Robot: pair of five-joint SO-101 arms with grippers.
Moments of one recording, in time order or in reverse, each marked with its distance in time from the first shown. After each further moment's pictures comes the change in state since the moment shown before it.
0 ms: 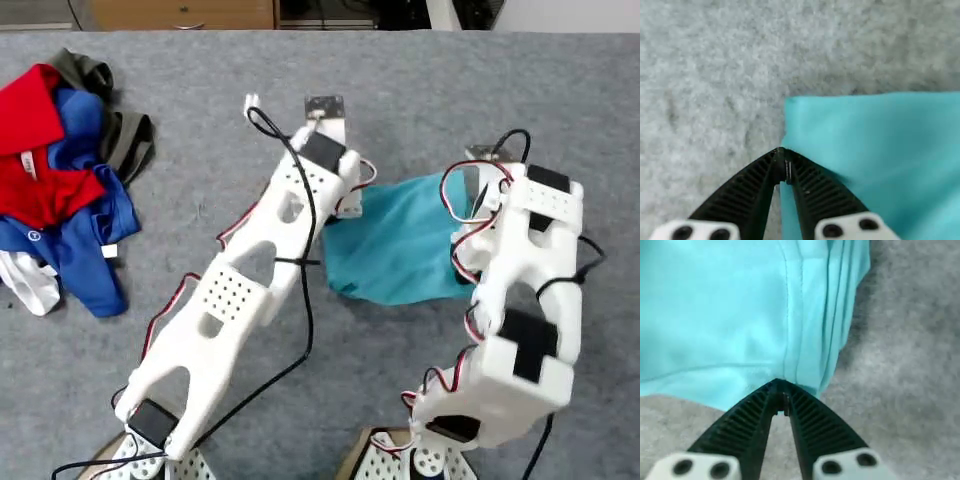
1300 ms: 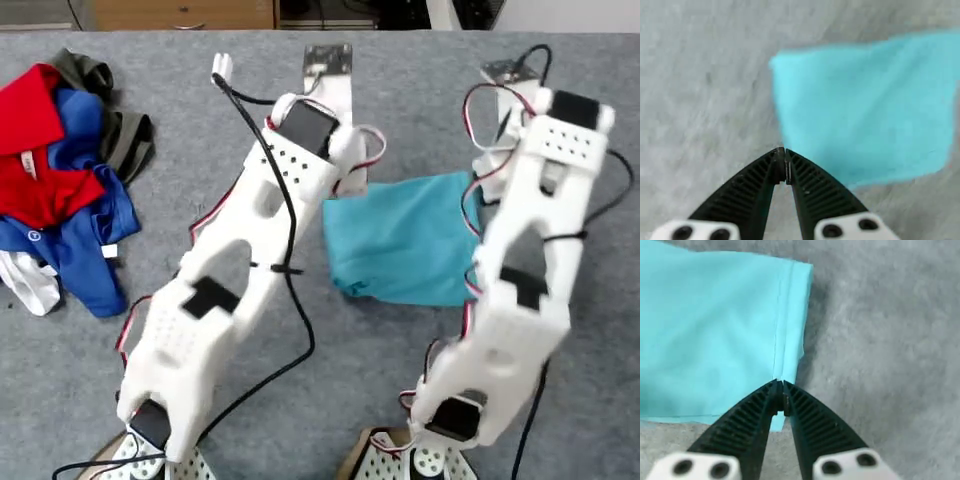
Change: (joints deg) left arm 2.6 -43.8 36.7 1.8 -2.5; right arm -2.6 23.1 -56.4 21.3 6.1
